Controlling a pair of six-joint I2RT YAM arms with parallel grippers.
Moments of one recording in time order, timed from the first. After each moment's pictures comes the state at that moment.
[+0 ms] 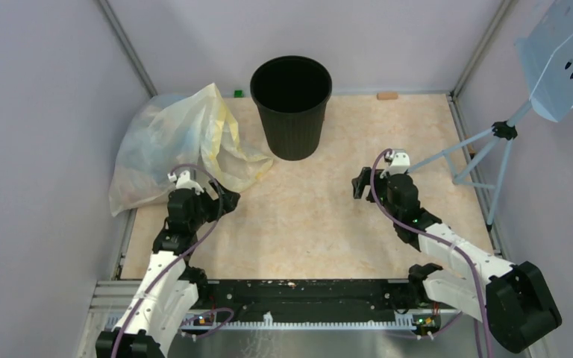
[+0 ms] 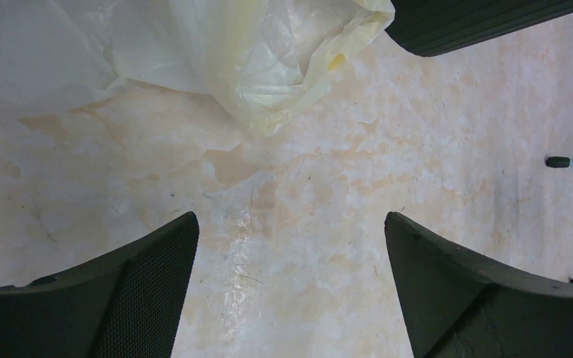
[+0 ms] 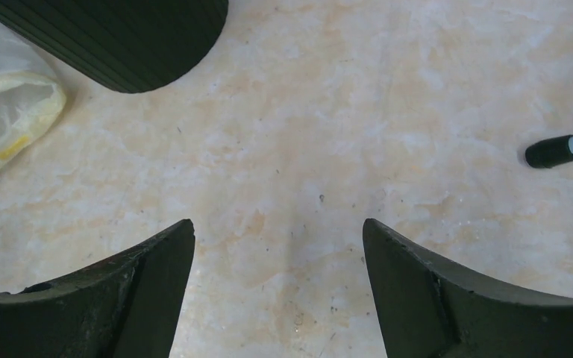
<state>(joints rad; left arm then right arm) -0.08 0.67 0.34 -0.14 0.18 -0.60 0.47 1.00 0.41 0.24 0.20 0.35</state>
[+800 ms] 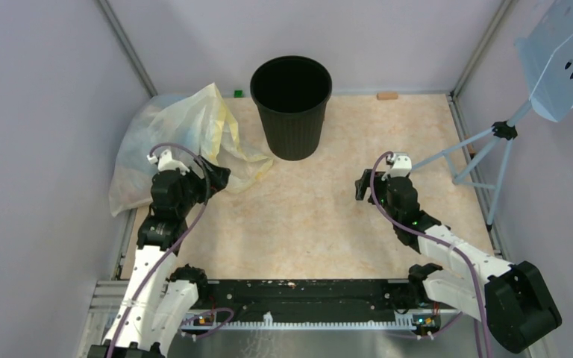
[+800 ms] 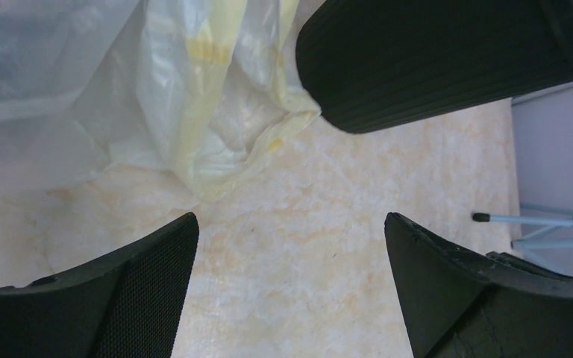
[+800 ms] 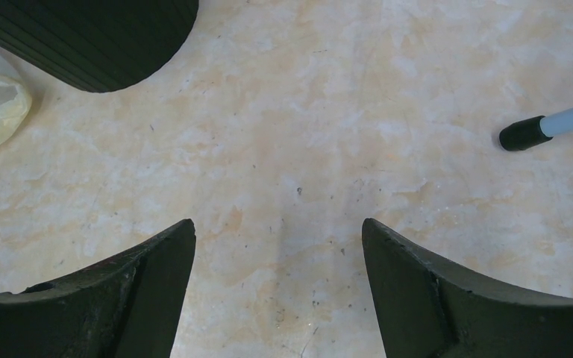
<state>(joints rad) -0.08 0.67 0.60 -0.31 0.11 -0.66 0.47 1.00 0.37 0.26 0.26 0.34</state>
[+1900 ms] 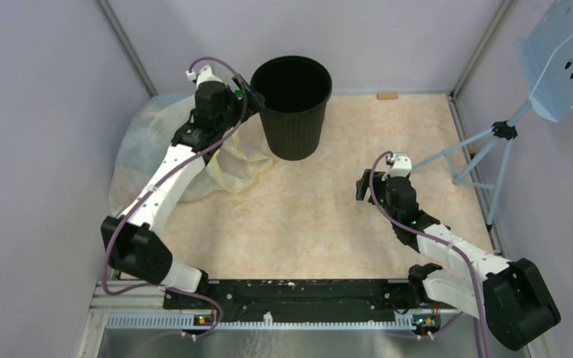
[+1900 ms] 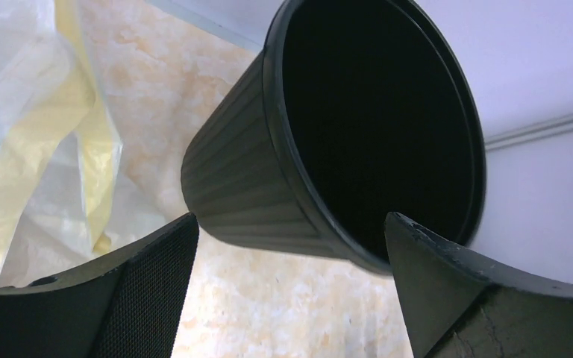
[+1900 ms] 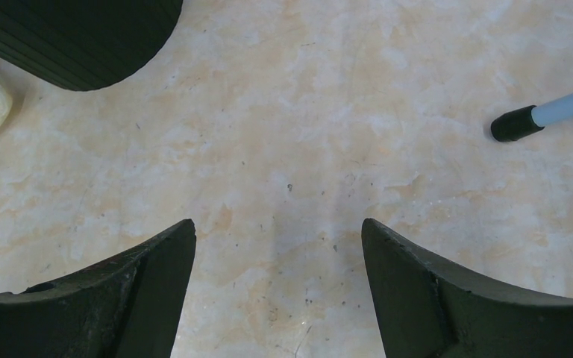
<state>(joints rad) -0.33 1.42 1.38 -0.28 -0.11 -0.73 0.47 1.01 0.37 0.26 0.29 0.35</state>
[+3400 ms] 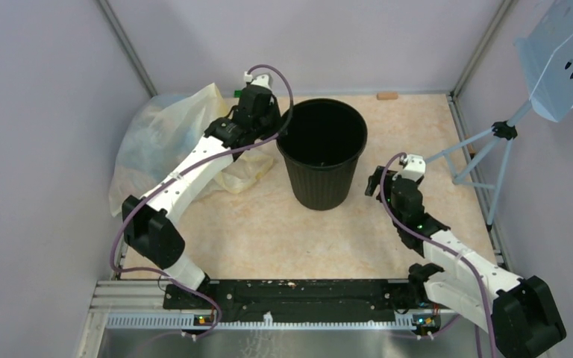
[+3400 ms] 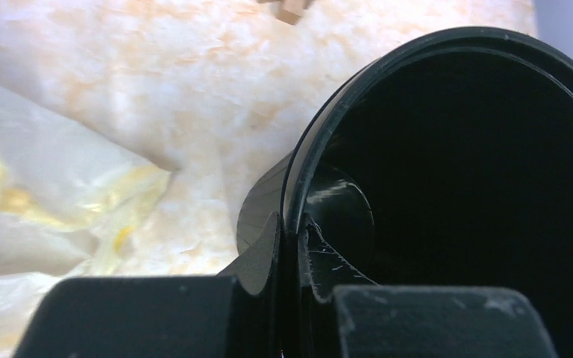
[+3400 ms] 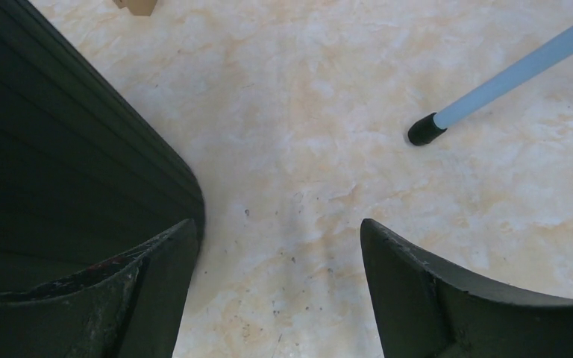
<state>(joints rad) -0.54 1.61 1.59 -0.56 -0.12 -0.53 0.47 0.91 0.37 0.19 0.45 0.39</state>
